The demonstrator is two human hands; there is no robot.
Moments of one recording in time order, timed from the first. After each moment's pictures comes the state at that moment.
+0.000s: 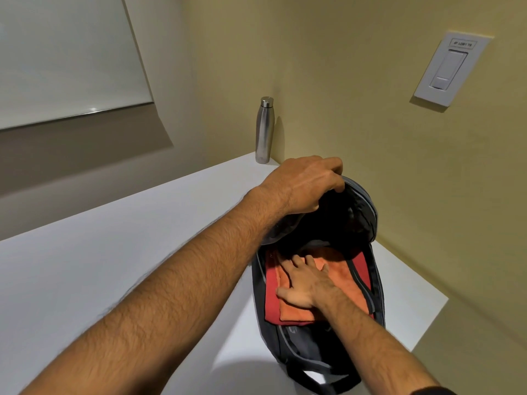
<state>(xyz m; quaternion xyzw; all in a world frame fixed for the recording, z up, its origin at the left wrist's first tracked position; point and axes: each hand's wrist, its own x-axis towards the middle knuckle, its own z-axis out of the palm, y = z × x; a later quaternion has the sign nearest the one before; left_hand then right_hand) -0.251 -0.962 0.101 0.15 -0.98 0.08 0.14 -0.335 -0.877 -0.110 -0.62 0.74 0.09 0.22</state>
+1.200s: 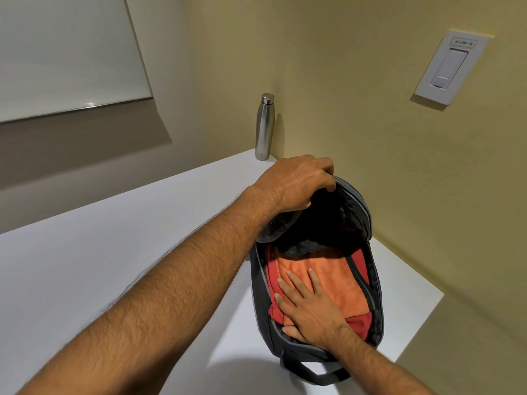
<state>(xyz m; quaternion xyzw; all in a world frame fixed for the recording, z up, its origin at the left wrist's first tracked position) -0.239 -0.967 0.091 0.15 -0.98 0.07 0.15 -0.338 -0.813 -0.159 -0.81 0.57 0.13 -0.04</state>
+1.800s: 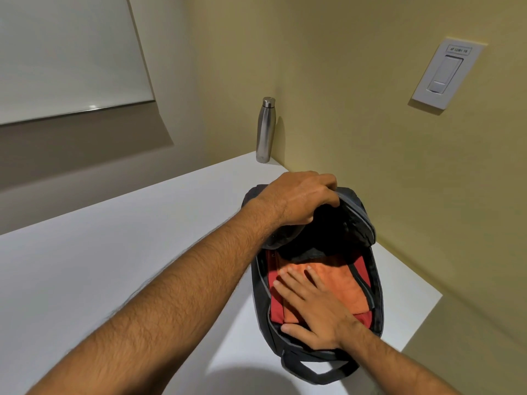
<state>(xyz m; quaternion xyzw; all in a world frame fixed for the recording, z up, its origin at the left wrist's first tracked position) -0.233 -0.951 0.080 0.13 -0.98 0.06 0.12 -0.338 -0.797 -0.119 -0.83 0.55 -0.06 -0.03</state>
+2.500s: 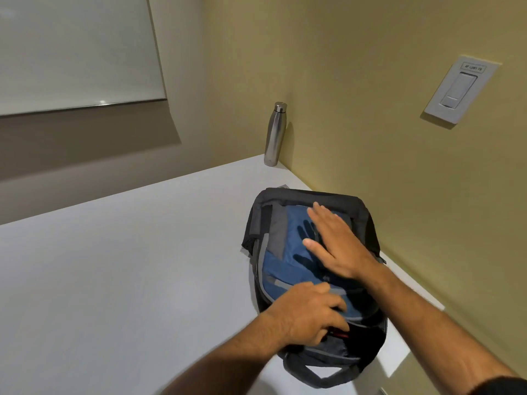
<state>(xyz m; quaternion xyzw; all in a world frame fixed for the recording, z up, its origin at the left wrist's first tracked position) -0.198 -0.850 -0.073 0.02 -0.98 -0.10 0.17 -0.378 -0.870 -0.031 -0.75 0.65 -0.14 0.03</state>
